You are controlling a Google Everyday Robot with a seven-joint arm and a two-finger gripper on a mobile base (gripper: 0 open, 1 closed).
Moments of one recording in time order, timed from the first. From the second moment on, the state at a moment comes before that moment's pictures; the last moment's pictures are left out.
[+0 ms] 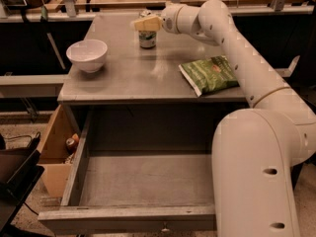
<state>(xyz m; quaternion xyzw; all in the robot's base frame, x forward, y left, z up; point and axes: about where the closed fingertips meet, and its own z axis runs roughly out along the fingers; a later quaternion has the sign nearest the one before) 0.894 0.017 0.938 -0.33 0.67 0.26 0.61</state>
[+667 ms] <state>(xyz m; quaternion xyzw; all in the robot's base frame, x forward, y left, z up) 0.897 0.034 0.922 -0.32 0.67 0.27 0.61</state>
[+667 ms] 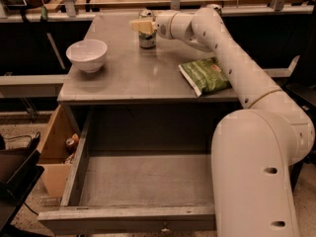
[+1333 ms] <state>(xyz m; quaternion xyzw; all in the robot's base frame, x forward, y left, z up) 0.897 0.041 0.919 -0.33 0.66 0.28 0.61</state>
